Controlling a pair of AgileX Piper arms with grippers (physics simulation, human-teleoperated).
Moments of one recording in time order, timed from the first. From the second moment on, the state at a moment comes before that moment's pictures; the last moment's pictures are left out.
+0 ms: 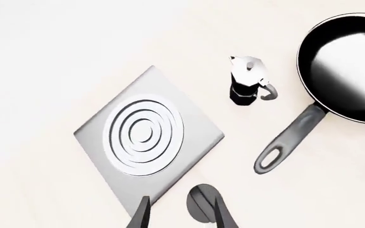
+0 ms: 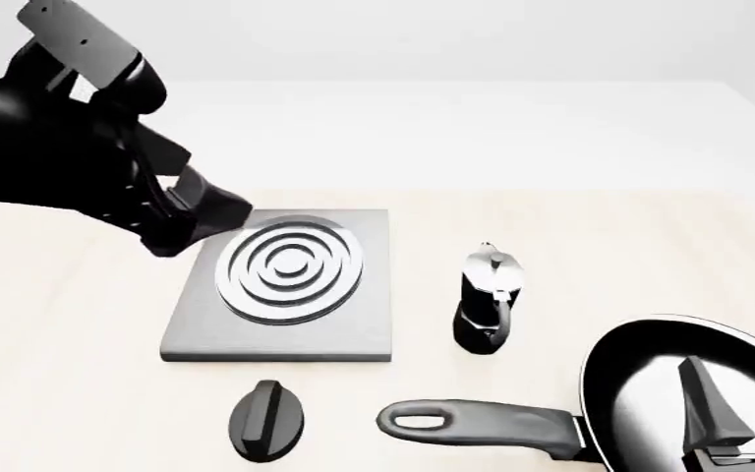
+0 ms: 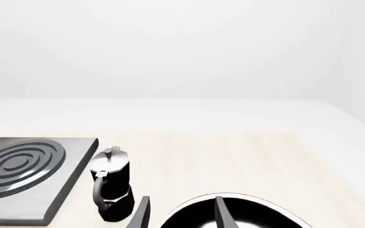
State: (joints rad) left arm -0.59 1.13 -1.41 1.08 0.21; right arm 0.00 0.00 0.00 0.00 -0.01
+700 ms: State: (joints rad) left arm -0.79 1.43 -1.57 1.22 0.42; right arm 0.00 0.00 0.00 0.00 -0.01
